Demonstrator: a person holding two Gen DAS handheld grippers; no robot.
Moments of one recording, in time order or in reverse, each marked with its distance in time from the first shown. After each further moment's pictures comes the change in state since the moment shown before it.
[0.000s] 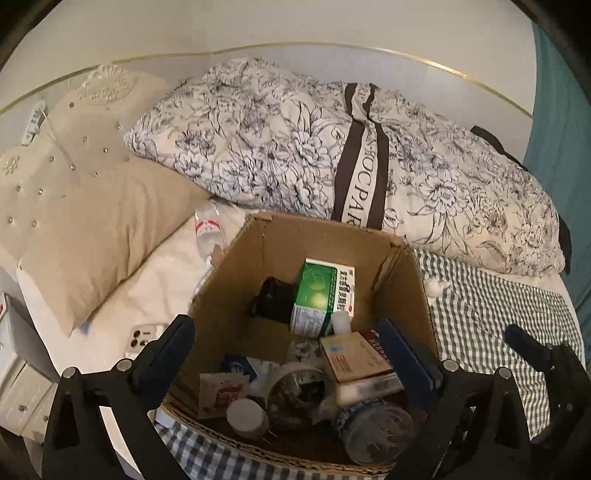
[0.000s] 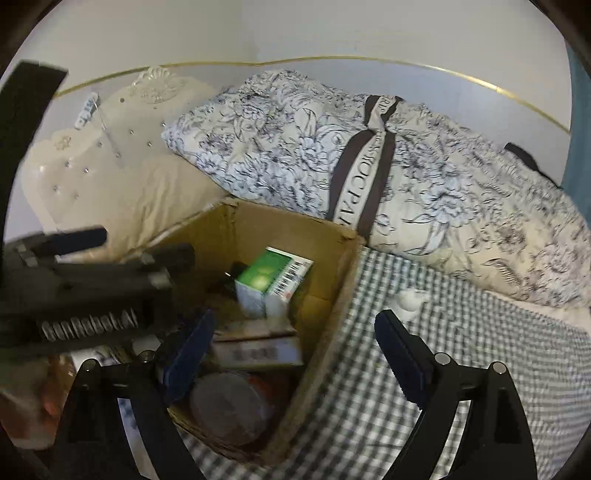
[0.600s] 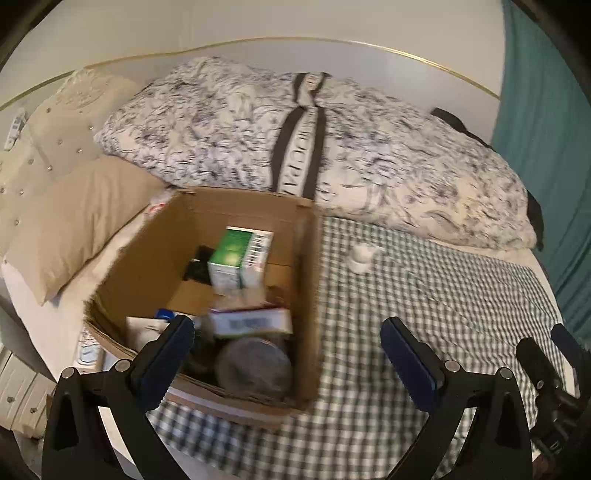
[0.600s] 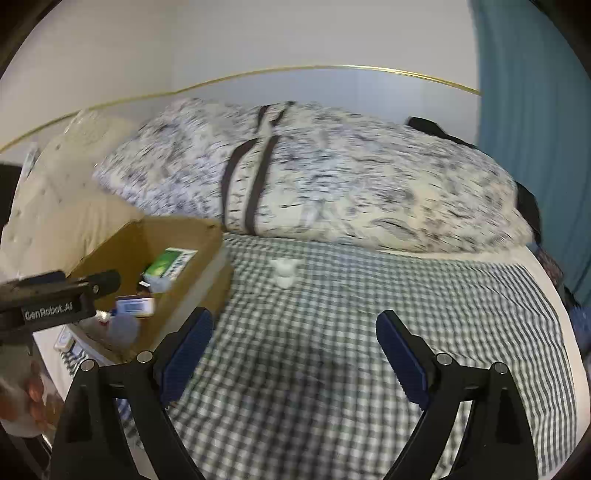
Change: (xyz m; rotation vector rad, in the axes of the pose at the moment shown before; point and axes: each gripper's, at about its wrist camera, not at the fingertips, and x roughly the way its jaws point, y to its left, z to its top) left arm -0.043 -0.107 -0.050 0.056 0.021 -0.088; right arm -0.106 -0.135 -0.066 0.245 -0.052 -0.197
